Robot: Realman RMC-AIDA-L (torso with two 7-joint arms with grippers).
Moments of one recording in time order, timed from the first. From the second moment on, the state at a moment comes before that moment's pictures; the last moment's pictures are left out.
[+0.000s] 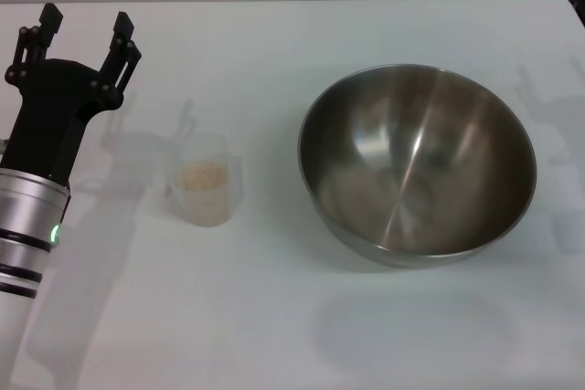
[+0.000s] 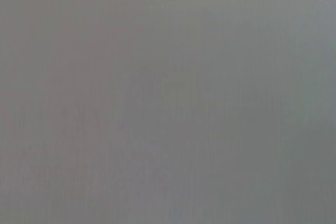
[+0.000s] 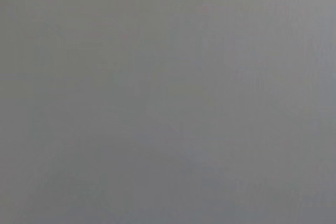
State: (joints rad) left arm -0.38 -2.08 -0.42 -0.39 1.95 1.42 0.03; right arm 0.36 2.08 -1.86 -0.22 0.41 -1.45 -0.24
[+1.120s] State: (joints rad) left arm -0.37 -2.08 -0.43 -0.38 1.94 1.42 0.03; right arm 0.22 2.08 -1.79 -1.45 0.41 0.28 -0.17
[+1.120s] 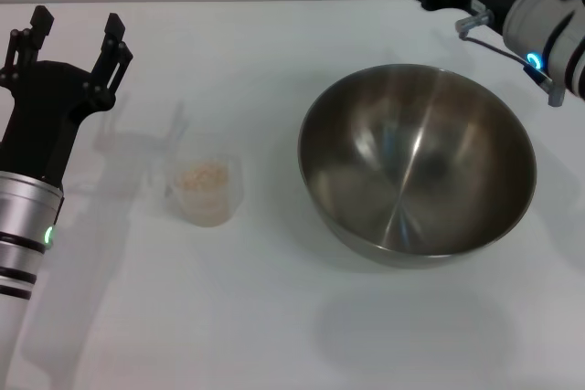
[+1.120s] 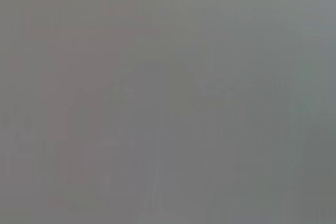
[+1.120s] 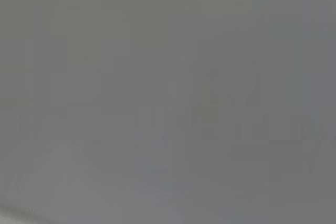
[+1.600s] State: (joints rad) left arm -0.37 -2.08 -0.44 -0.36 1.94 1.42 0.03; right arm 0.38 2.08 -1.51 -1.80 0.41 1.27 -0.17
